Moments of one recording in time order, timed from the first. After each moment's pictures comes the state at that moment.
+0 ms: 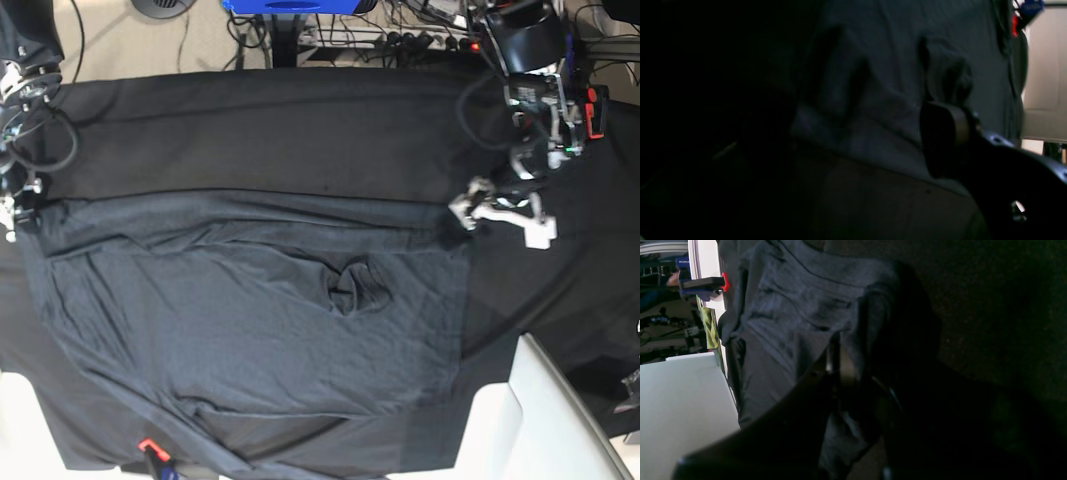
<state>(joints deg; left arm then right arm) 1.1 -8.4 -28.6 62.3 -42.6 -23.2 38.3 15.7 16.9 67.9 26.2 29.1 26.4 -33.1</state>
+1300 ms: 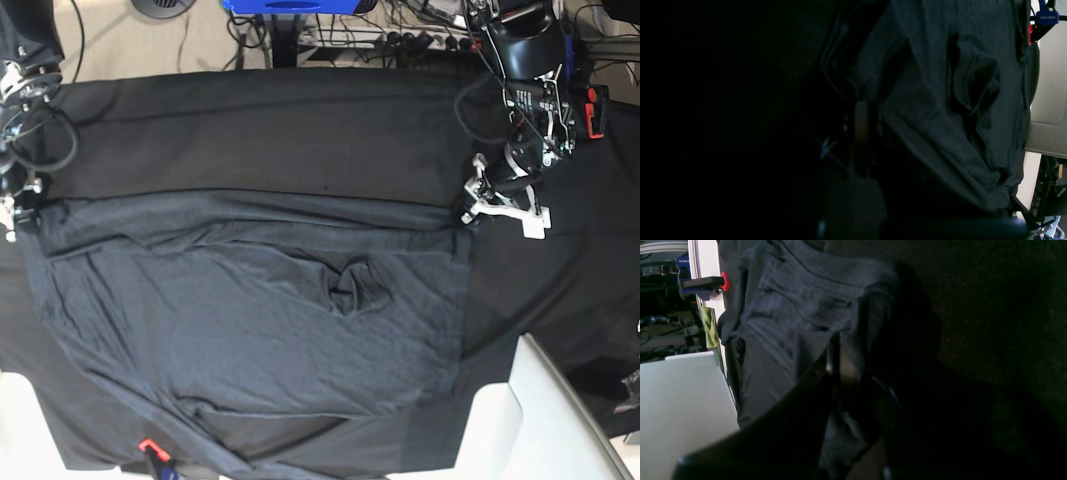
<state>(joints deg) -1.0 -9.8 -29.0 54.7 -42.1 -22.8 35.8 15.7 16.9 67.9 26.4 29.1 26.5 -33.7</state>
